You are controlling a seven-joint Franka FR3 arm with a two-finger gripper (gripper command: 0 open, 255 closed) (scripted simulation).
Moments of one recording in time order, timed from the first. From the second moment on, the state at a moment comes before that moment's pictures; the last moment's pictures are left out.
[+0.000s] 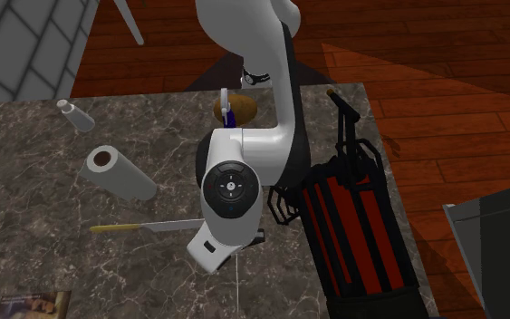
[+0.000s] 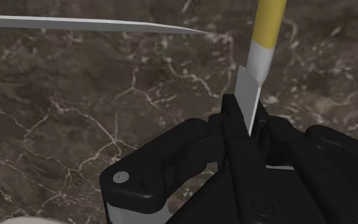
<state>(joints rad) 0.32 0.34 0.30 -1.84 -0.18 2.27 -0.03</state>
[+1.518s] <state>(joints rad) 0.31 0.26 0.31 -1.73 -0.14 2.08 -0.07</state>
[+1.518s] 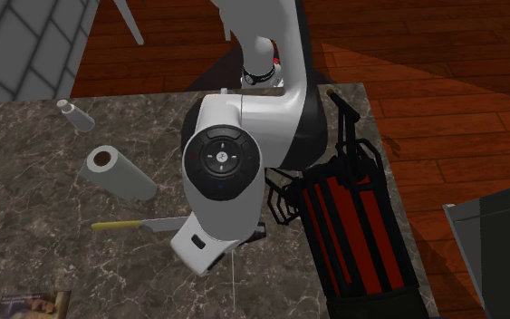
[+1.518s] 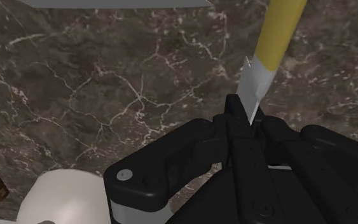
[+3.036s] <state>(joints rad) 0.25 0.20 0.29 -1.55 -0.09 1.85 -0.18</state>
